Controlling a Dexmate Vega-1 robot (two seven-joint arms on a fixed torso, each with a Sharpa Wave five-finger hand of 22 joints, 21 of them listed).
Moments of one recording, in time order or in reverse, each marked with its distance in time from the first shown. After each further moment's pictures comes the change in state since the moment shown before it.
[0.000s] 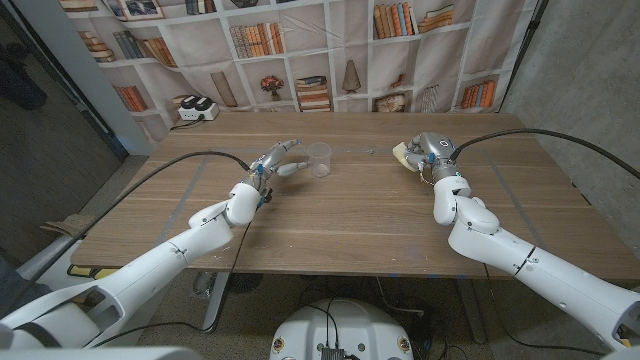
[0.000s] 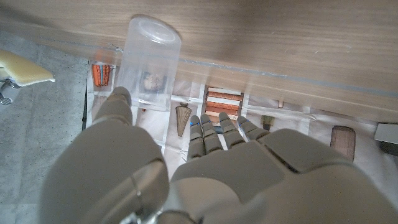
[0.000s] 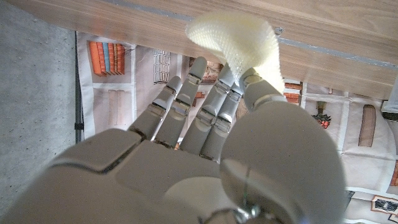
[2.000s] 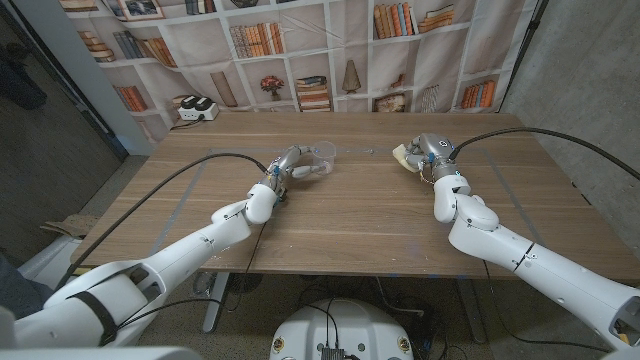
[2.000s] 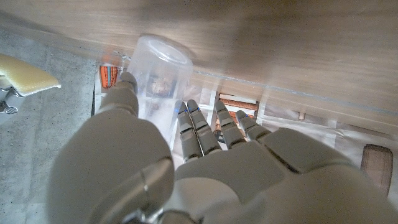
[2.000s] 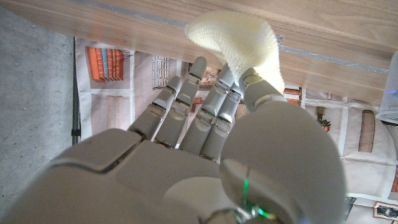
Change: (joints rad) left arm -0.141 -0.150 0.106 0.301 0.020 -0.156 0.064; left_hand 0.152 0.075 0.038 -0.032 0.046 0.373 -0.105 0.088 -0.007 0.331 -0.111 0.039 0.000 0.198 0.000 0.028 0.000 0.085 0.009 0.015 0.000; right arm 0.023 0.001 -0.009 0.033 0.015 0.017 0.018; right_hand -0.006 -0.001 0.009 0.000 0.000 0.000 0.000 0.003 -0.004 -0.004 0.004 0.000 0.025 0.001 0.002 0.000 0.000 0.000 0.000 0.000 0.000
